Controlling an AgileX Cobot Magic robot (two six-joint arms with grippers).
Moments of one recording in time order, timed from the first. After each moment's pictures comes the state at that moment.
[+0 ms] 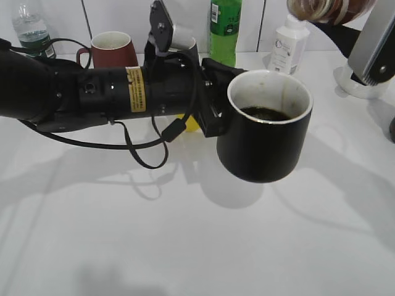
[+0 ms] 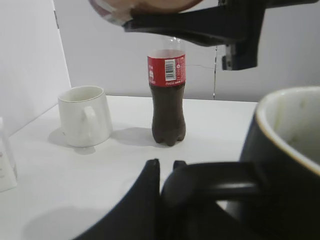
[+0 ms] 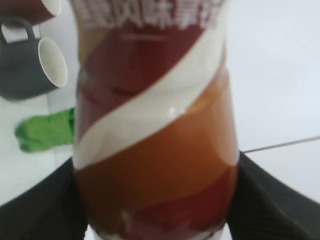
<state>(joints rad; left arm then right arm) -0.59 1.89 -1.05 1.00 -0.95 -0.59 0.16 1.32 -0.67 -0.80 -0.77 -0.66</state>
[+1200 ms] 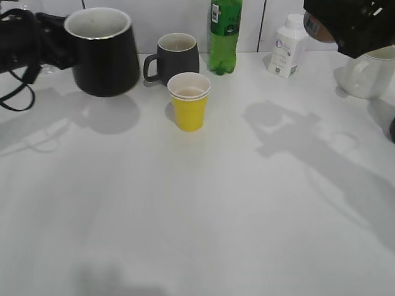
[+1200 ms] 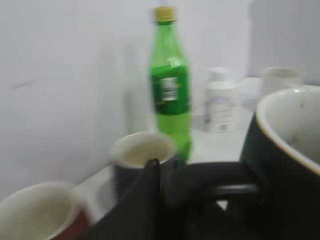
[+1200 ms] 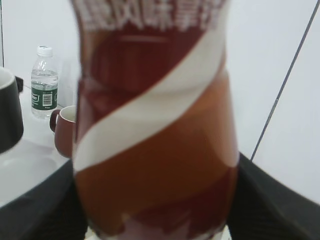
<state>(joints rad) -0.03 1.81 -0.98 1.02 -0.99 -0.59 0.16 1.32 -0.67 -0.79 -0.78 0.47</state>
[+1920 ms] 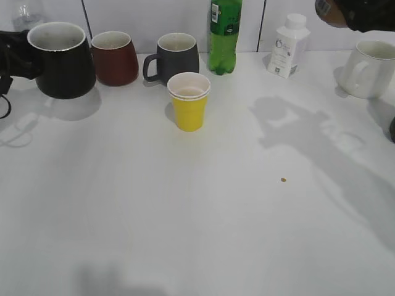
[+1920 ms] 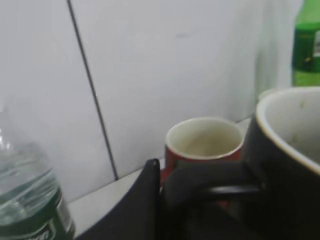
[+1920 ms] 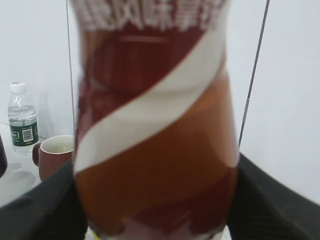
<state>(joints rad) 0.15 1.93 -0.98 0.84 -1.00 -0.36 0.16 1.32 -0.67 -0.61 -0.78 0.47</state>
